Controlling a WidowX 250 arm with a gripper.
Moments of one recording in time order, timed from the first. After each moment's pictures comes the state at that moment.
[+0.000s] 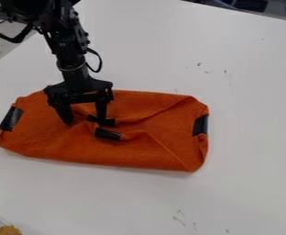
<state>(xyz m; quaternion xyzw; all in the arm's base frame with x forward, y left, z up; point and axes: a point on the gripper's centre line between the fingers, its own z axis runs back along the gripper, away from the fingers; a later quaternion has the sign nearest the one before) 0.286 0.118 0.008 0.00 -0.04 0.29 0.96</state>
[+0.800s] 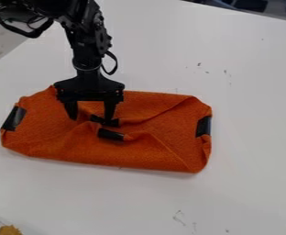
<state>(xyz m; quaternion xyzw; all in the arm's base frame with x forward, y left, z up) 0.294 0.111 0.014 0.06 -0.07 0.27 0.96</state>
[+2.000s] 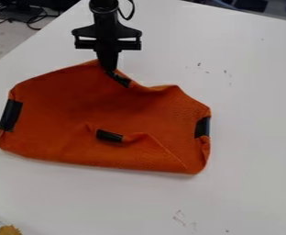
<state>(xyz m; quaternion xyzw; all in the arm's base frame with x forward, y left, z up) 0.362 0.123 0.061 0.04 -0.08 0.25 0.96</state>
